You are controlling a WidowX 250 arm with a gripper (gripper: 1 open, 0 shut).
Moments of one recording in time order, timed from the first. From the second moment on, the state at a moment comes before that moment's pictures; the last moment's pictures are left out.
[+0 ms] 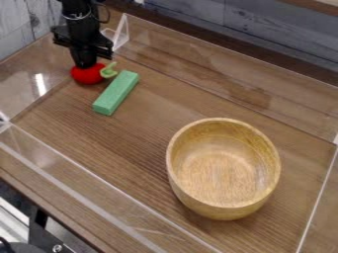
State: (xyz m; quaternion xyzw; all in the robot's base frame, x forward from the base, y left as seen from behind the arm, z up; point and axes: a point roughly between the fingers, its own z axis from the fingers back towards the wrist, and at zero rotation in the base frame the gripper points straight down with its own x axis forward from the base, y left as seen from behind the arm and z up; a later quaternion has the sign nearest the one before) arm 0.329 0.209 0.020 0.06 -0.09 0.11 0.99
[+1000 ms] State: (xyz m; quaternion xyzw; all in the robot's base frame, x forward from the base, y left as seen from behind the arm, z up) arm 0.329 0.209 0.018 0.06 -0.06 0.12 0.99
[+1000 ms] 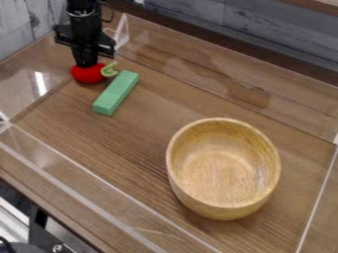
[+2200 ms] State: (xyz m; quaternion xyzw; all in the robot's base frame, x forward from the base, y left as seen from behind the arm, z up) arm 0.328 0.208 0.018 0.06 -0.02 0.14 0.99
